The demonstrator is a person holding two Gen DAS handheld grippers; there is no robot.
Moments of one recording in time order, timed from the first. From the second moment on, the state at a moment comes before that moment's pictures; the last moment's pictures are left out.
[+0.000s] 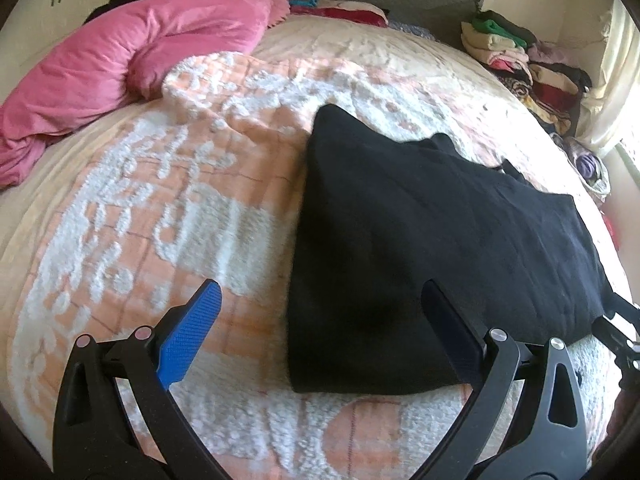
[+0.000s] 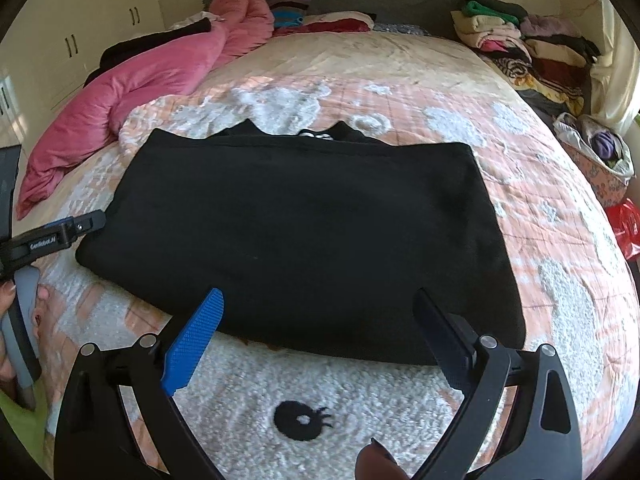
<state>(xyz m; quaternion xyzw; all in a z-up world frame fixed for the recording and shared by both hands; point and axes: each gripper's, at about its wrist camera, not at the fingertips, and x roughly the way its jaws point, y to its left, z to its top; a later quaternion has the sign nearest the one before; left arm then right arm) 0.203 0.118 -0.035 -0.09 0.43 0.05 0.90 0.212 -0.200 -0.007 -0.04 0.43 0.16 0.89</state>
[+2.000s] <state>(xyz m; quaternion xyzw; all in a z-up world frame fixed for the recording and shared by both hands) 0.255 0.189 -0.051 -0.17 0.44 0.09 0.88 0.204 0.026 -0.046 -0.29 0.29 0.28 0.87</state>
